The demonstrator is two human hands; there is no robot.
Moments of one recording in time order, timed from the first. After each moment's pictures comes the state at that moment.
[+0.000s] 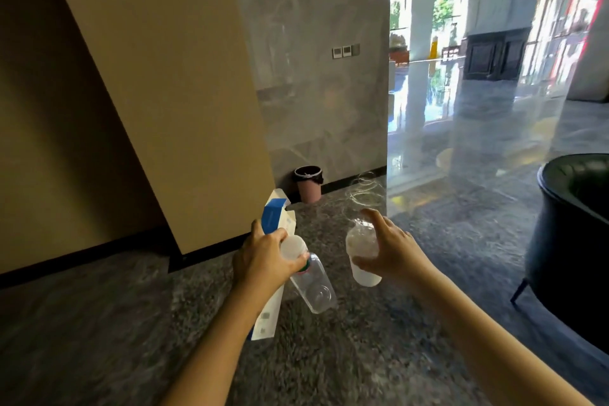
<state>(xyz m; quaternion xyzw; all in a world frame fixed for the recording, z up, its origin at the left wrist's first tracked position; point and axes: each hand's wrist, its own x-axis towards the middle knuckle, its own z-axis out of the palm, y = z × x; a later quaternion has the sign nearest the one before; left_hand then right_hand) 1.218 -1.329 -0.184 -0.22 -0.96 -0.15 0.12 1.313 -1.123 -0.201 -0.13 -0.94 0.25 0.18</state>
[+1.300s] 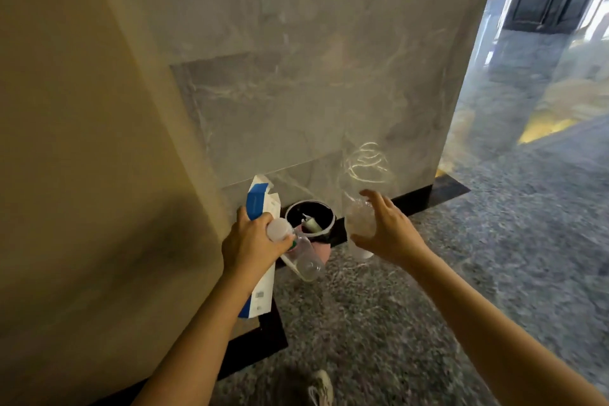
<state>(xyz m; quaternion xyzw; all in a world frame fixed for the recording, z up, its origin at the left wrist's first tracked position) 0.057 -0.816 -0.278 -0.18 -0.97 -0.18 0.04 0.154 -0.596 -0.282 -0.15 -0.94 0.28 0.14</state>
